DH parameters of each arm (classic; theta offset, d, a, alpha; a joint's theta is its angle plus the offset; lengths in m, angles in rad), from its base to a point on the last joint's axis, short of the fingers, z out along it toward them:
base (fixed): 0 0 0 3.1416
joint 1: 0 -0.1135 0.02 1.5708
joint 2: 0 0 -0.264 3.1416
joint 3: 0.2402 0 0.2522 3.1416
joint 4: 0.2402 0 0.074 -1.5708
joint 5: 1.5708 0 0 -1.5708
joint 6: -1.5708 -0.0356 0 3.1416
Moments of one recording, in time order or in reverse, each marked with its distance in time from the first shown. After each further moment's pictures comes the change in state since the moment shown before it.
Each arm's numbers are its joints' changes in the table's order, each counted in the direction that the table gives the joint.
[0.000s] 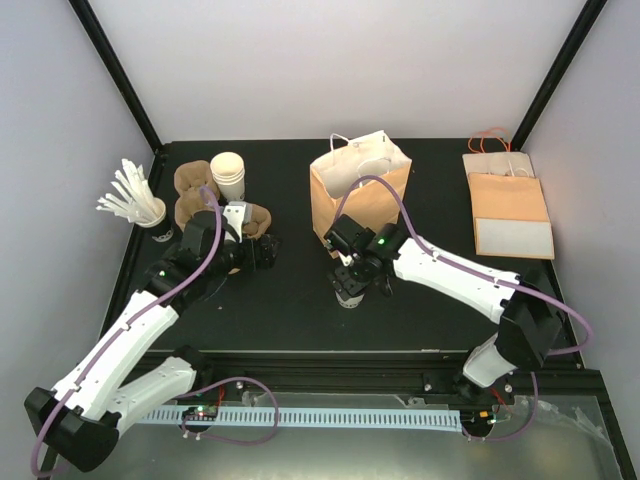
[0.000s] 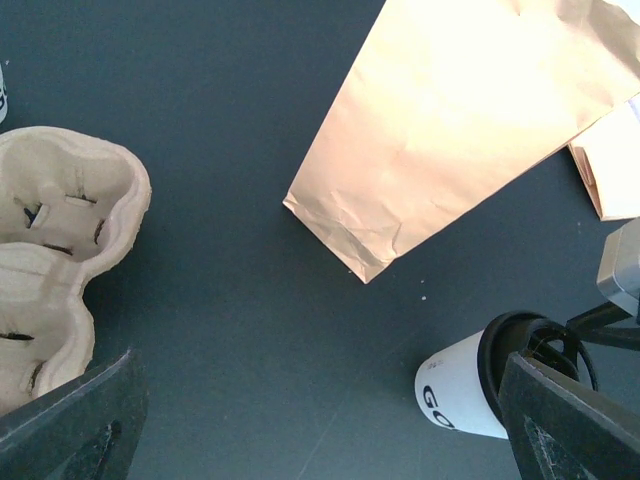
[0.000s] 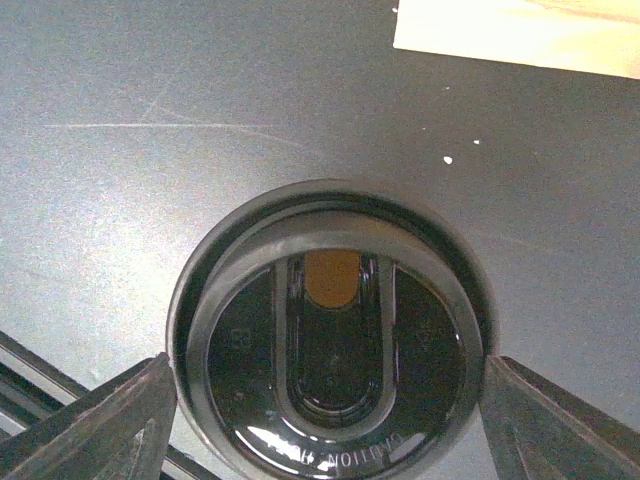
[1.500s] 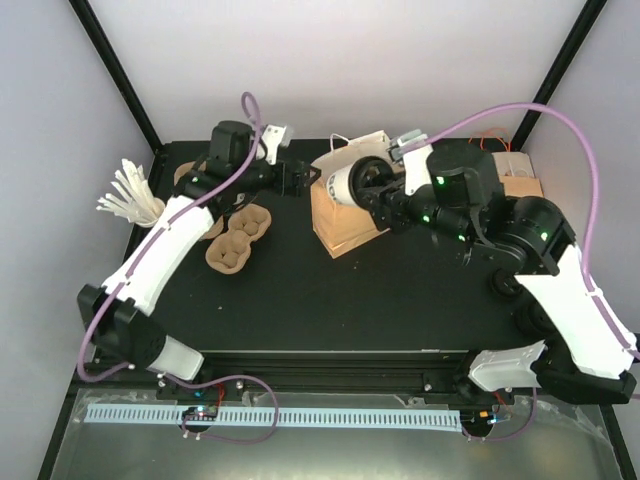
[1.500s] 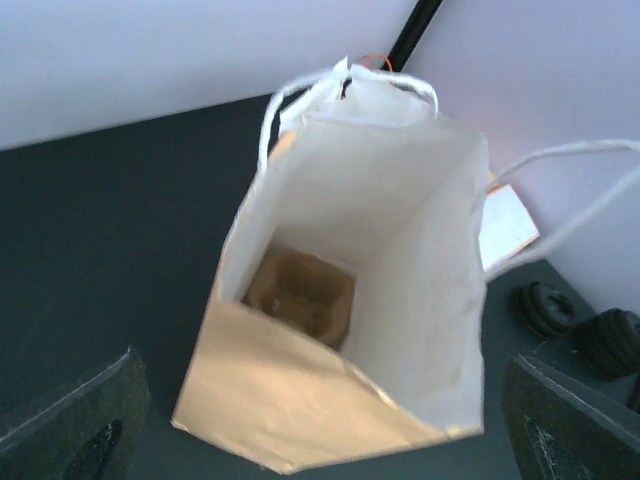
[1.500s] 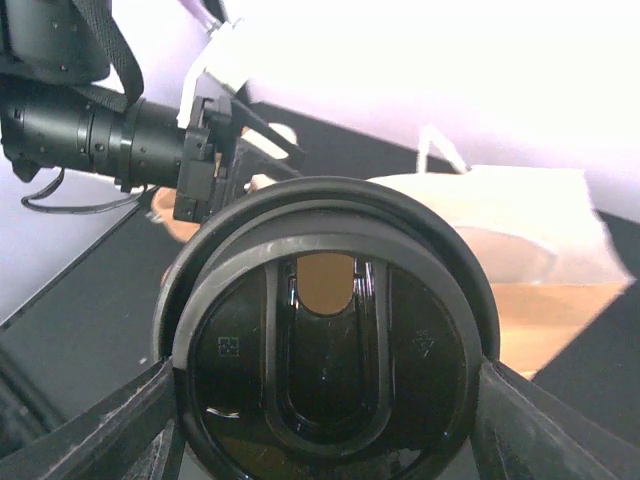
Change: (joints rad) left arm -0.071 0.554 0.588 -0.054 0.340 -0.161; right arm 0.024 -0.252 0.667 0.175 0.079 0.003
